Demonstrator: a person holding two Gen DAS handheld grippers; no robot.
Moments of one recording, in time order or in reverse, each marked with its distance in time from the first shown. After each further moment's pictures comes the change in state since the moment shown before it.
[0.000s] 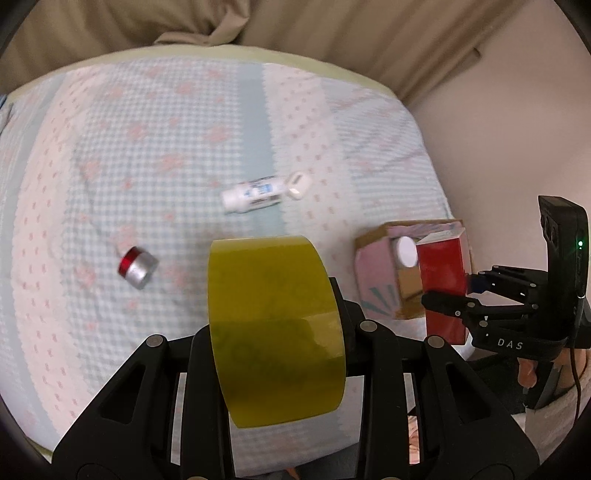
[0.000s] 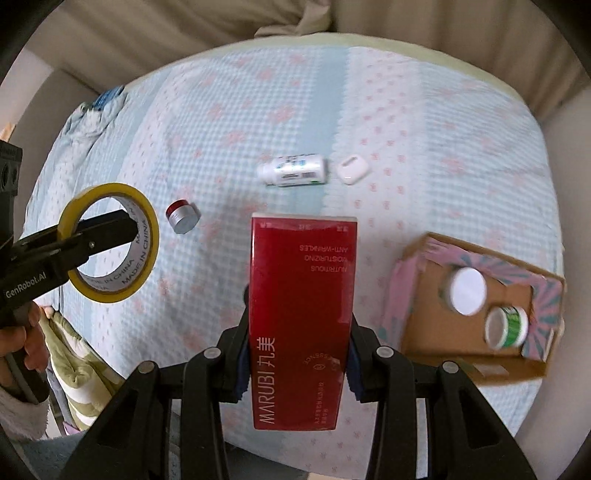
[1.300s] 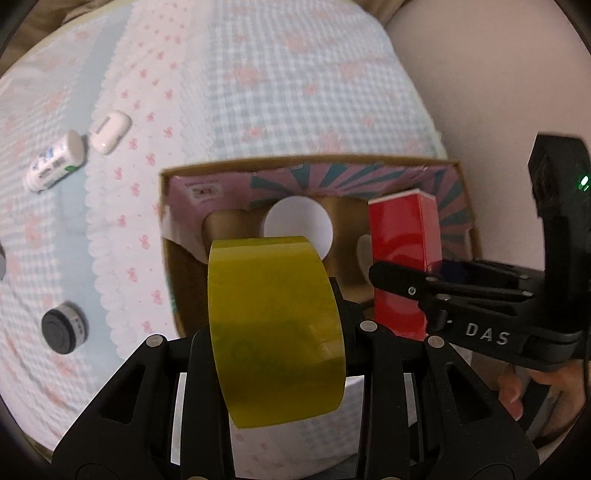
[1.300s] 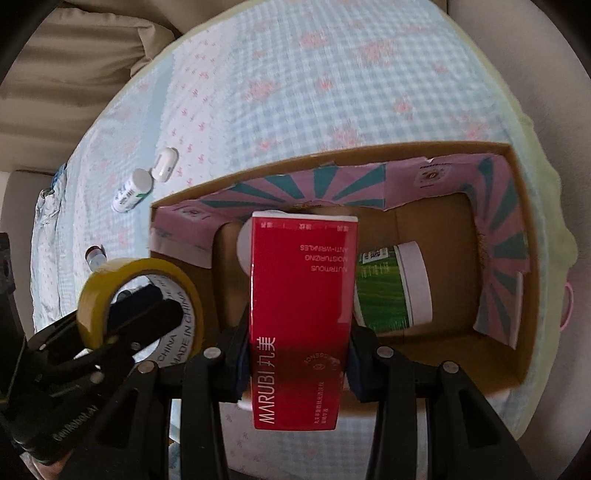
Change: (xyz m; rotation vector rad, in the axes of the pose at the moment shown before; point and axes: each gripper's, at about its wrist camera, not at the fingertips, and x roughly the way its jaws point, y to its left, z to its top) left arm 0.255 -0.252 -0.011 0.032 0.214 0.081; right arm 0.065 -0.295 -0.051 0.311 0.071 0.130
